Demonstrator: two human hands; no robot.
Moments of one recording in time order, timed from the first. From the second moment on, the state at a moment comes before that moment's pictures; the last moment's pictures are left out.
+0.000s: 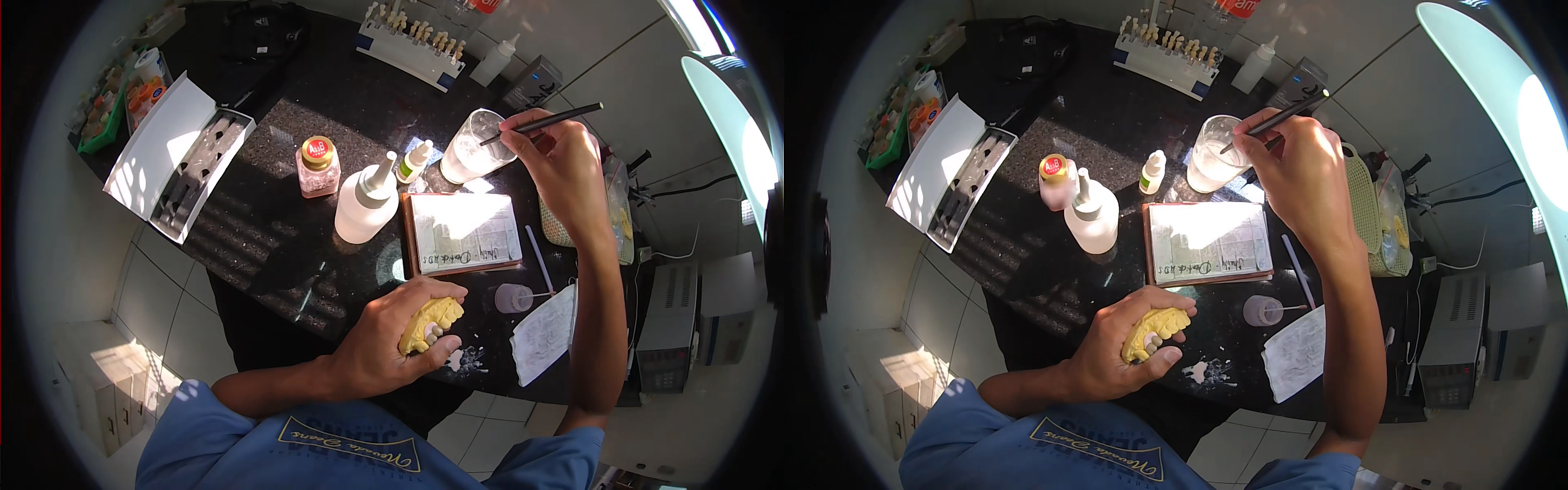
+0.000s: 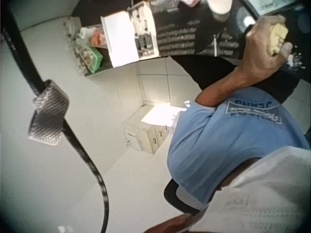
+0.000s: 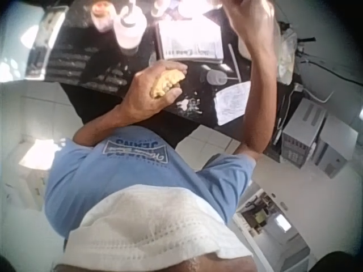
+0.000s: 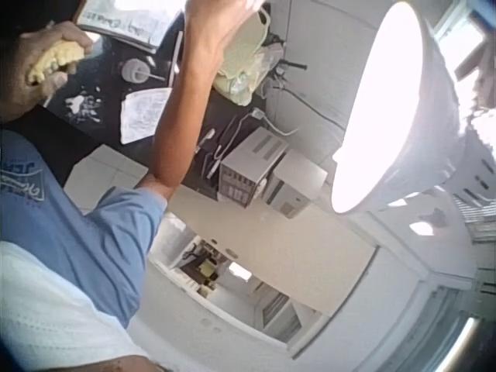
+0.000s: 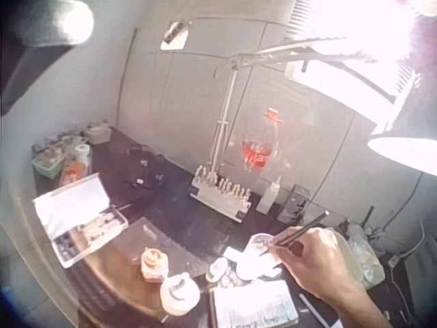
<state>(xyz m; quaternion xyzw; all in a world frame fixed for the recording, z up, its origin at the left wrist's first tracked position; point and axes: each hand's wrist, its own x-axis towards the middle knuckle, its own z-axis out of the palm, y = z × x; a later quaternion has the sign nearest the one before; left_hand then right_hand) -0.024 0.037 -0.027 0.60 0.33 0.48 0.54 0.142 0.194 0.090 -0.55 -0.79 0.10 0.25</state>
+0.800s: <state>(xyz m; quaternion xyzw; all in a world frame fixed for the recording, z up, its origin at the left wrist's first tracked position) -0.001 0.037 -0.027 0.62 0.36 0.45 0.53 0.266 -0.039 -0.013 -0.70 -0.60 -0.01 0.38</state>
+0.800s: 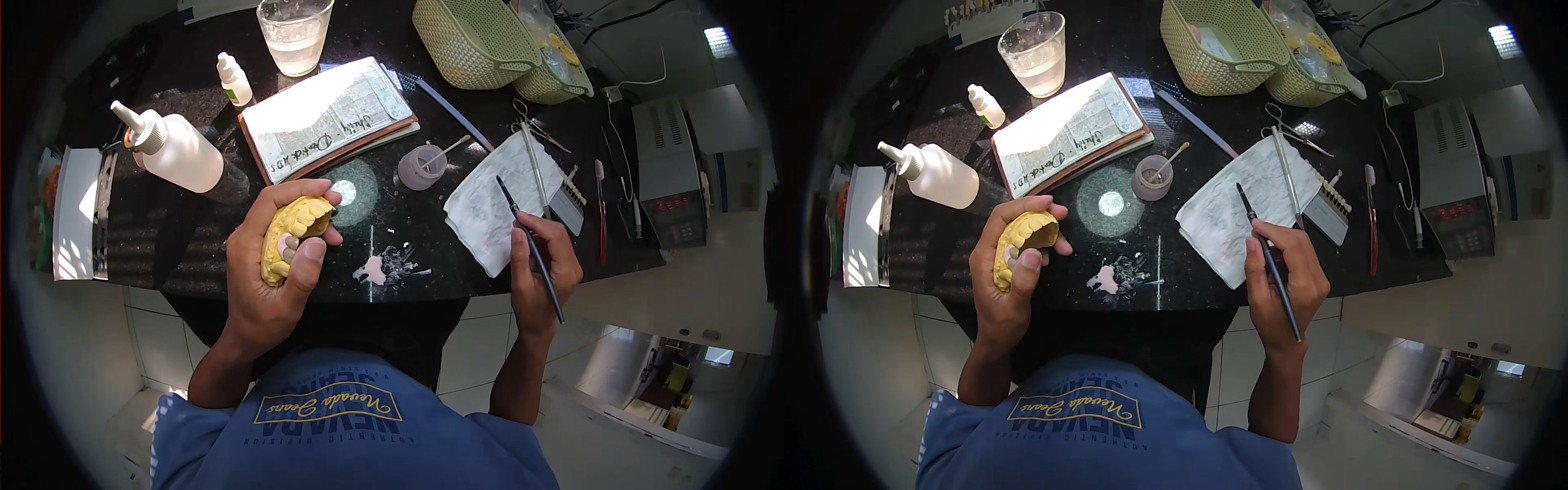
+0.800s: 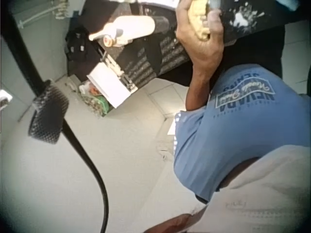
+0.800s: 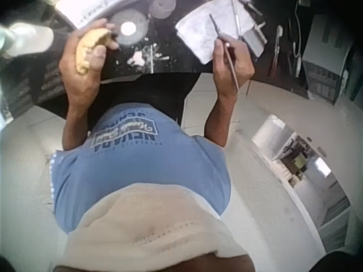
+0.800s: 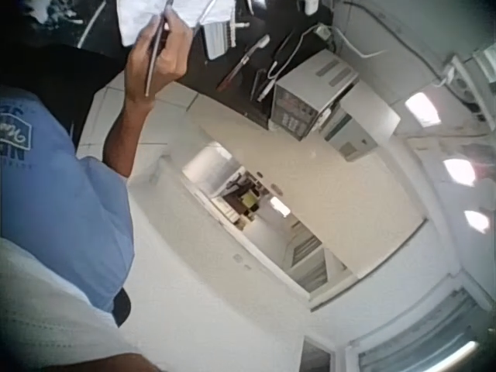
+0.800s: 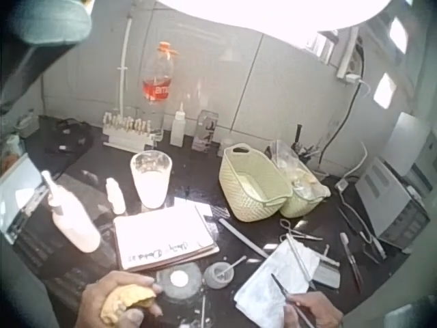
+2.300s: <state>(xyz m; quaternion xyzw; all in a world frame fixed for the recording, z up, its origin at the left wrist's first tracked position) 0.008 0.036 -0.043 0.75 0.39 0.47 0.24 0.159 -0.012 -0.043 -0.36 -0.64 0.28 0.62</state>
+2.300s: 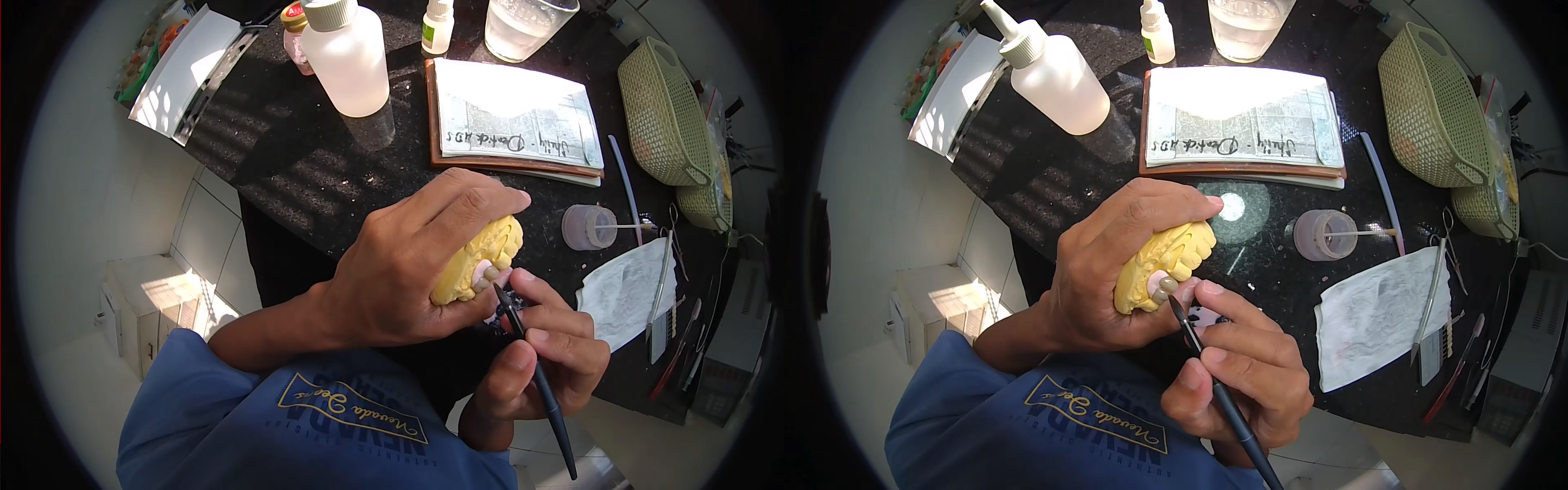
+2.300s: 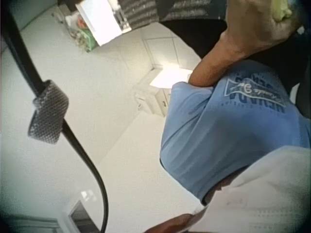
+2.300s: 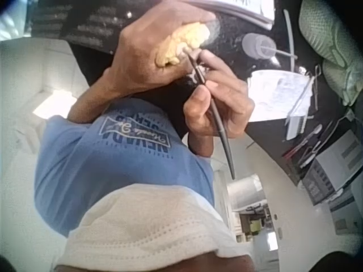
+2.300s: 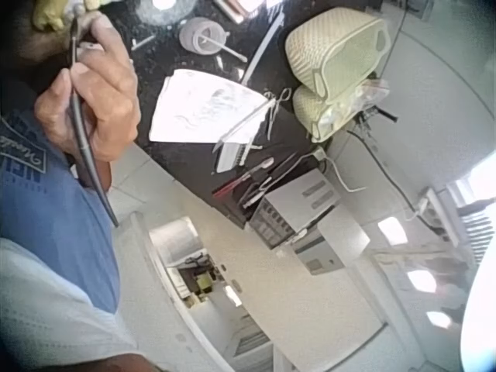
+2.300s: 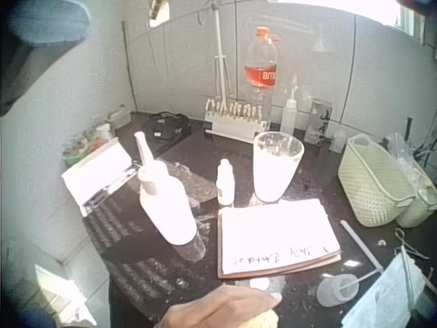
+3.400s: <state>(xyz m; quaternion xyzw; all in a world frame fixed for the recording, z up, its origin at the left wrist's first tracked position) 0.001 0.033 -0.036 0.72 0.41 0.51 0.24 0.207 0.025 0.038 -0.45 -0.59 0.27 0.61</state>
